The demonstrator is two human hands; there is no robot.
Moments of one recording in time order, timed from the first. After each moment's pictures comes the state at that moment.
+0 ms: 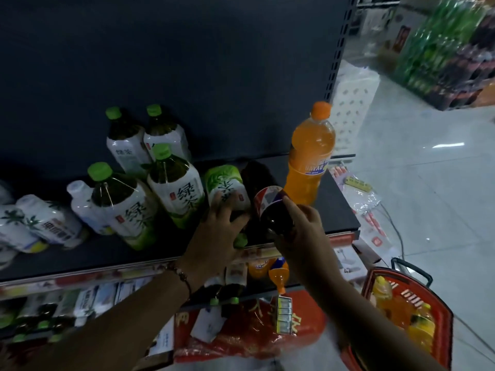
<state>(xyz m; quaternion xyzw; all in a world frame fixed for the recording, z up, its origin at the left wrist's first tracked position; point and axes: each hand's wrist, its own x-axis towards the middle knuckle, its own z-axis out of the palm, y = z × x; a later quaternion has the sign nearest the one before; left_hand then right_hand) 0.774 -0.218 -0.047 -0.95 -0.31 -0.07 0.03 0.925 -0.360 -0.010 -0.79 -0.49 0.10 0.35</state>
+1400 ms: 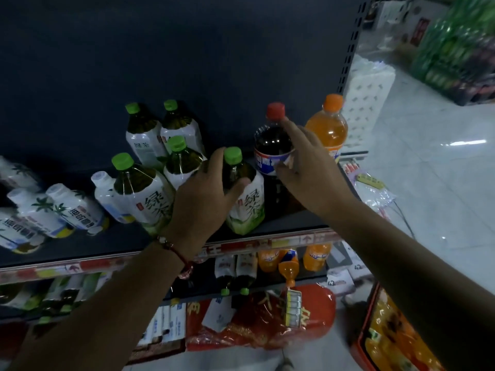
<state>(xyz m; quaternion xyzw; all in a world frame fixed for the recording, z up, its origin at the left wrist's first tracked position) 0.757 -0.222 0.048 -0.87 -0.41 -0.27 -0.06 0.946 -0.311 0.082 -0.71 -0.59 0.05 0.38</state>
